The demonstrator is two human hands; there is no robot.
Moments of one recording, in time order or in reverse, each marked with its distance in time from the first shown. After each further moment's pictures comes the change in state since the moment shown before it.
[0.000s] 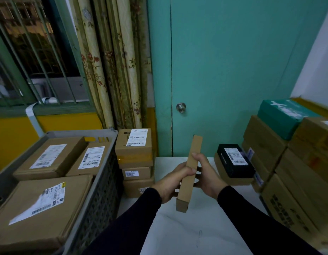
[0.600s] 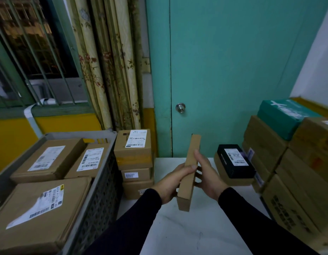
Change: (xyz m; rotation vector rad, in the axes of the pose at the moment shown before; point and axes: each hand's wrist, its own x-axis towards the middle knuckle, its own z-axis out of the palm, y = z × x) left_hand 0.003 0.006 0.001 -0.032 -0.004 -0.010; right_hand 0.000 -0.001 -0.003 -0.008 0.020 -0.026
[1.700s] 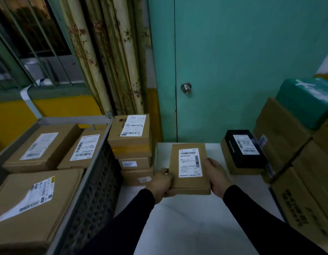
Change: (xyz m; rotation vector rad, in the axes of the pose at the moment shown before) left_hand 0.044 -0.055 -0.034 -0.030 0.405 -0.290; right_hand 0.062 0.048 -0.044 -0.120 0.171 0.086
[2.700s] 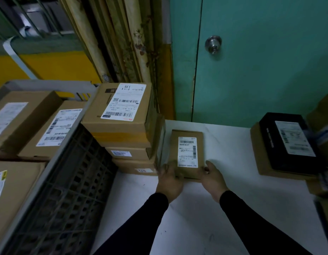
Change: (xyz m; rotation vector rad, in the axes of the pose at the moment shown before) left_hand 0.138 -0.082 0.019 0.582 0.169 0.101; right_hand 0.120 0.103 0.023 -0.511 -0.050 0.047
